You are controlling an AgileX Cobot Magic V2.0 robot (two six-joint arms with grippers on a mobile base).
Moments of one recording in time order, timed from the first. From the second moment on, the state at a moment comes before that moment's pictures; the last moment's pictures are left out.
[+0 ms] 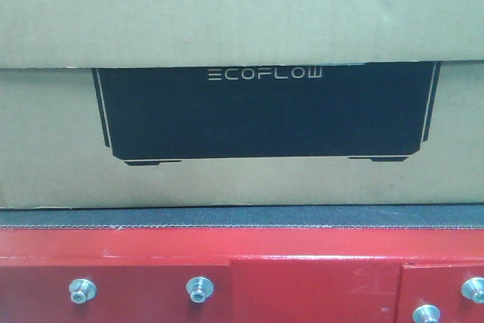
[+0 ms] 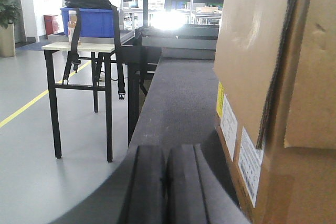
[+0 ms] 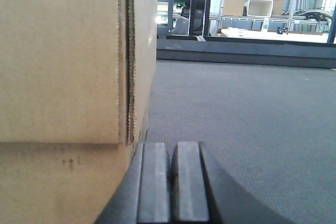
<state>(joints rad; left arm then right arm) 0.06 0.00 0.00 0.00 0.03 -0.01 0.02 0.00 0.00 0.10 0.04 -0.11</state>
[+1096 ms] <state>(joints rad) 0.04 0.00 0.00 0.00 0.02 0.00 0.02 0.00 0.00 0.10 0.04 -0.11</state>
